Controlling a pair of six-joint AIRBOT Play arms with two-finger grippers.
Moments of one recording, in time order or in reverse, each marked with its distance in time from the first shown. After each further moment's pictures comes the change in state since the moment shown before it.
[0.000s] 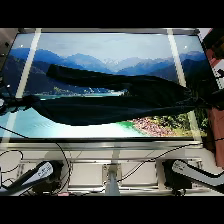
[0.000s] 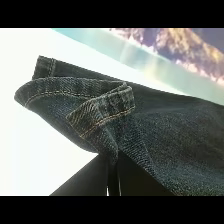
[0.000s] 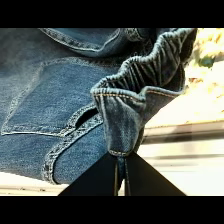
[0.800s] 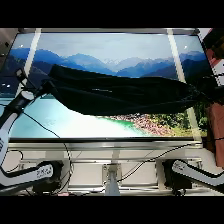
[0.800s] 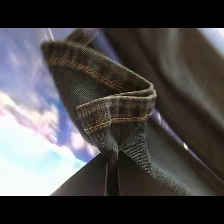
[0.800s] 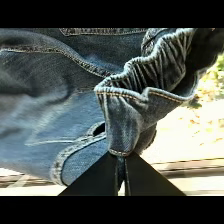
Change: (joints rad) left arm -0.270 -0.214 0.000 -0.267 0.588 -0.058; right arm 0.000 -0.009 0.060 0.022 -0.116 -0.007
